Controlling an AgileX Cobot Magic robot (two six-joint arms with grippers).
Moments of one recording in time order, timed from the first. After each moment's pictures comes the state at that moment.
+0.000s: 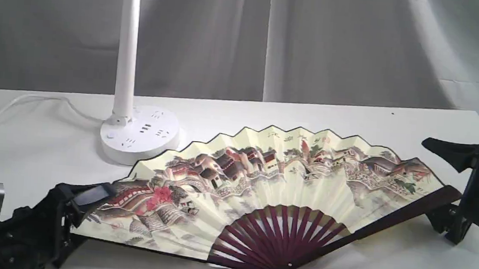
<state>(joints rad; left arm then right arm) 0.02 2.15 -0.42 0.61 -1.31 -1.21 -0.42 2.34 -0.94 -1.11 -1.30 1.83</state>
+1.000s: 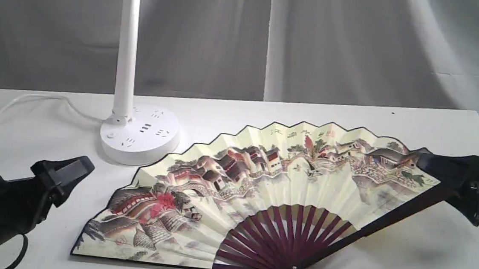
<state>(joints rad) 0.03 1.93 -0.39 0.48 -1.22 -0.89 -0.46 2.16 -0.91 -1.30 -1.20 1.24</state>
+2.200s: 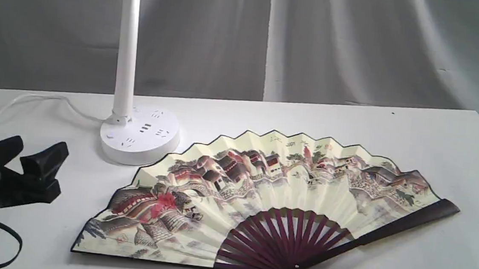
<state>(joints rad) 0.03 1.83 -0.39 0.28 -1.22 -0.15 -0.45 1.89 -0.91 -0.81 -0.75 0.38</state>
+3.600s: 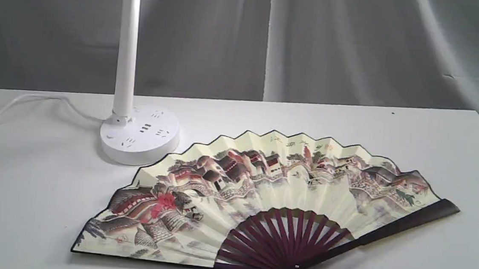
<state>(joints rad) -0.05 0.74 -0.36 0.12 -0.13 0.05 -0.23 1.15 -0.52 -0.69 -0.36 0.48</state>
